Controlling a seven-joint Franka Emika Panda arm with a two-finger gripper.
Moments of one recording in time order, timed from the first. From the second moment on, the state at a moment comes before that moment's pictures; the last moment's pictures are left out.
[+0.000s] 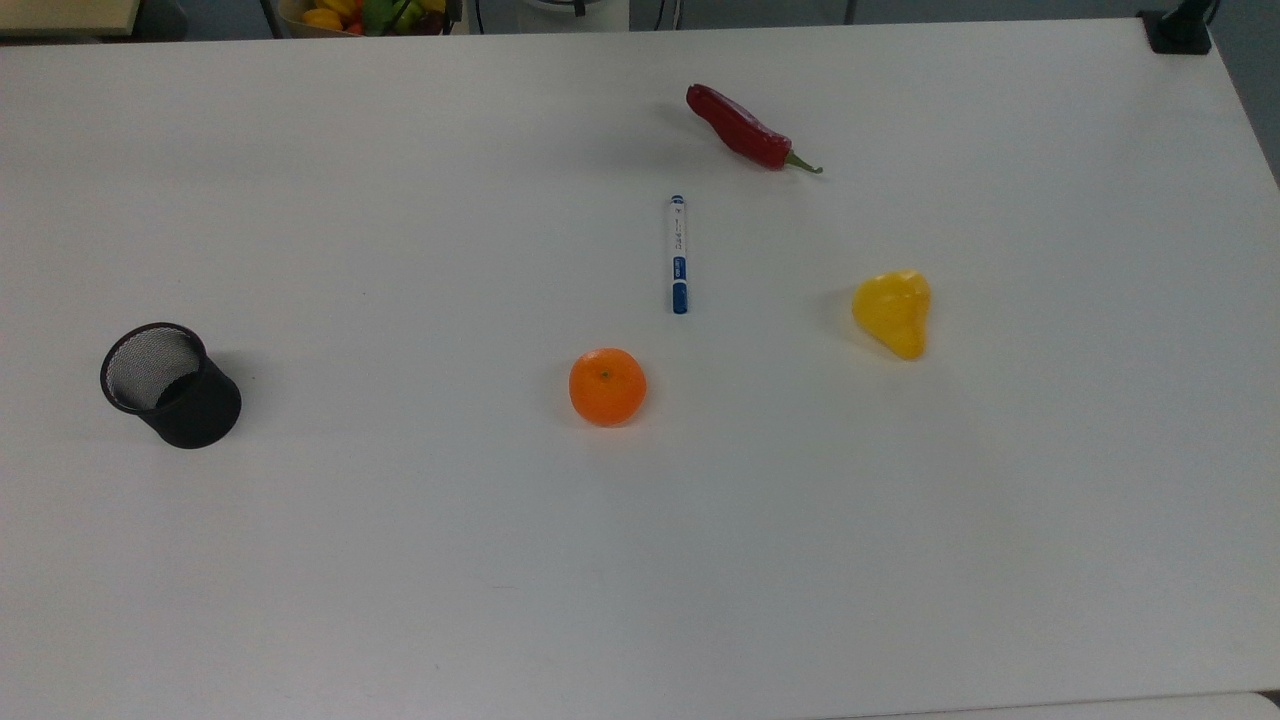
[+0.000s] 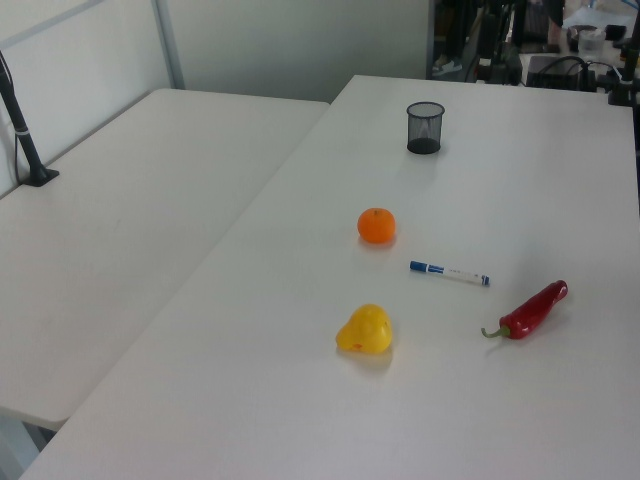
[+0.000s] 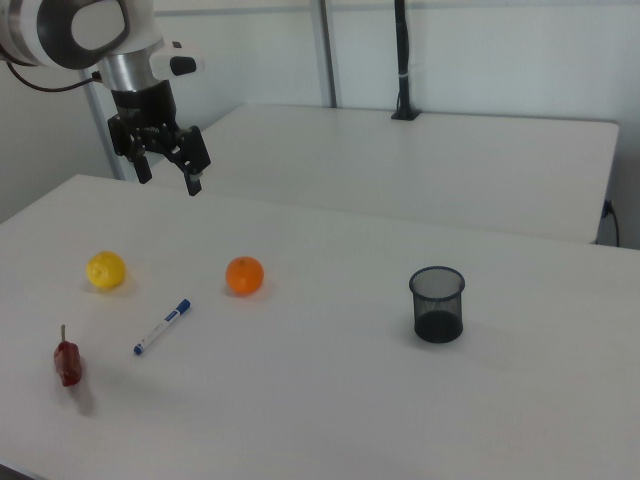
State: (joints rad) arm 0.09 -0.03 -0.04 -1.64 0.05 1.67 -0.03
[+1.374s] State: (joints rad) arm 0.22 0.08 -0.04 -1.74 0.05 1.84 -0.04
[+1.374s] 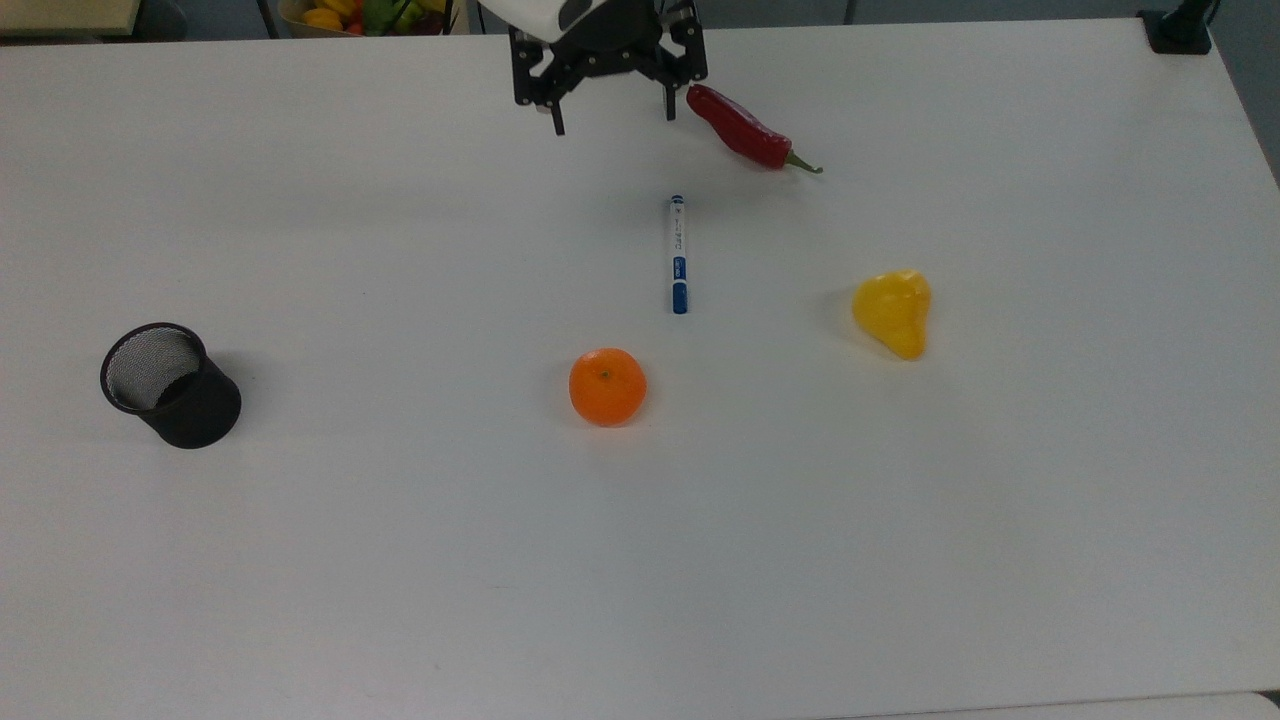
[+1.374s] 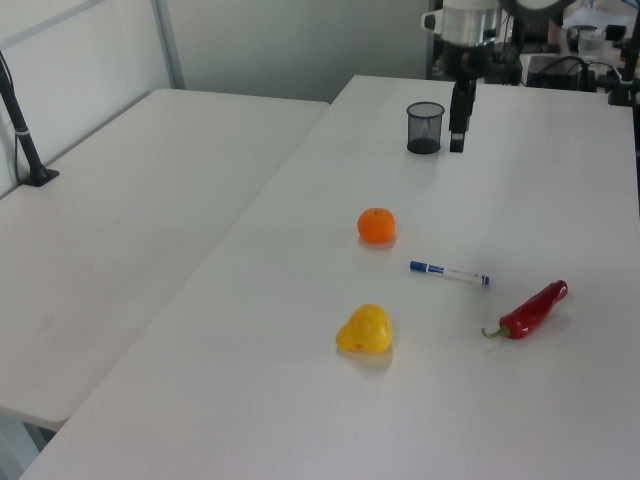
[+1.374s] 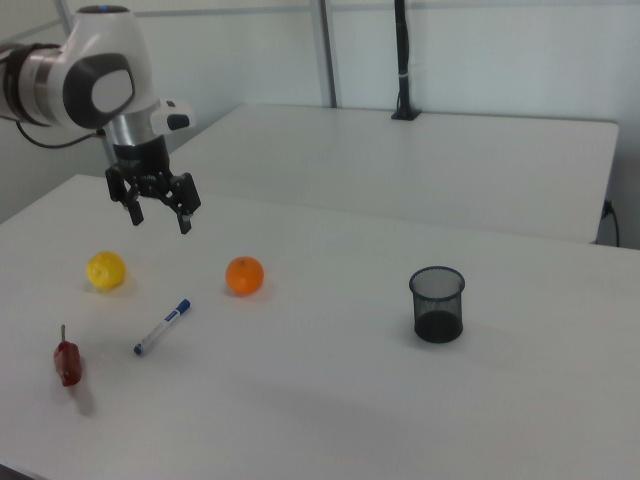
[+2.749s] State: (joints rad) arm 0.33 0.28 -0.02 -1.88 -0.04 2.14 0.13
